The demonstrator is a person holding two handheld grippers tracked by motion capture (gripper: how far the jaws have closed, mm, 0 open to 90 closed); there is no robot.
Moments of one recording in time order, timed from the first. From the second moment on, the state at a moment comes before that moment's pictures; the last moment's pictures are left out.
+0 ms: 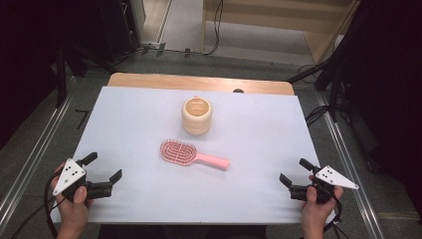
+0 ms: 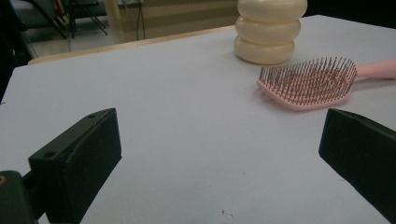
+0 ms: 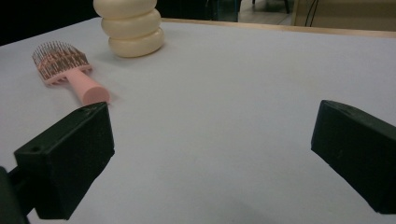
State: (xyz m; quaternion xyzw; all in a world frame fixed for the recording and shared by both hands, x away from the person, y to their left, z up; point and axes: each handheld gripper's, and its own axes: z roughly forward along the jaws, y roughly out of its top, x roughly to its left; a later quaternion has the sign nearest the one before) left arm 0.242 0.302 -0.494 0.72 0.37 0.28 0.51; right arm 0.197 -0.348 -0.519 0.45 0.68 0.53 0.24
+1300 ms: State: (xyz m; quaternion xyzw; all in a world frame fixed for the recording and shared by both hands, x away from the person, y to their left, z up) left arm 0.243 0.302 -0.494 0.72 0.37 0.28 0.51; right arm 0.226 -0.319 -0.464 0.41 0.74 0.48 0.23
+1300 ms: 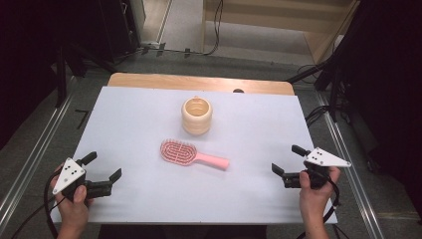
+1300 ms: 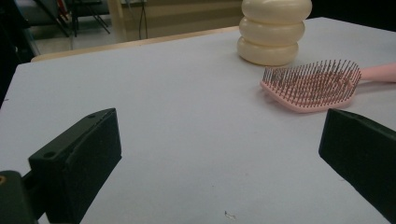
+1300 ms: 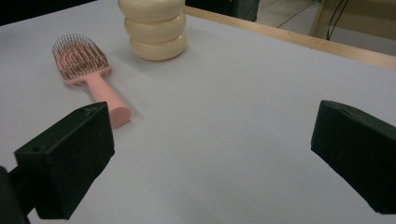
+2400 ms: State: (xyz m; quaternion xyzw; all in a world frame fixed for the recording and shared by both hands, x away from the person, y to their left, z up) left arm 0.243 0.302 -0.494 0.72 0.37 0.28 0.51; right arm 0.261 -0.276 -0.441 0.35 0.80 0.44 0.20
